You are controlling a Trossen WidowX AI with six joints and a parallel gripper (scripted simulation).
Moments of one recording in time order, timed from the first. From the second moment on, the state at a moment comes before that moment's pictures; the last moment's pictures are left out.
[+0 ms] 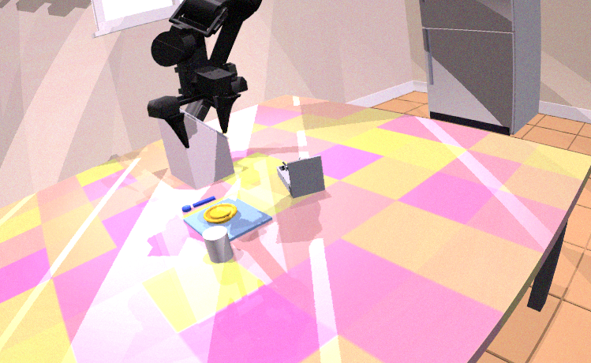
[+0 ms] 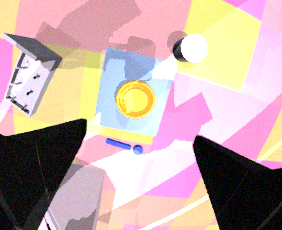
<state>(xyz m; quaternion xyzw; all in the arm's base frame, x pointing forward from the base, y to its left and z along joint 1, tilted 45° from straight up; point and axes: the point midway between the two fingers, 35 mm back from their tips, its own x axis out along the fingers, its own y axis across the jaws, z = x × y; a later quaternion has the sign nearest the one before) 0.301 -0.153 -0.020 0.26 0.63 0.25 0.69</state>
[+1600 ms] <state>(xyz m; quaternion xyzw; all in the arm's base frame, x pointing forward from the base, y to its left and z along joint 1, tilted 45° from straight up) 0.301 -0.050 -0.127 0.28 0.63 0.25 0.68</state>
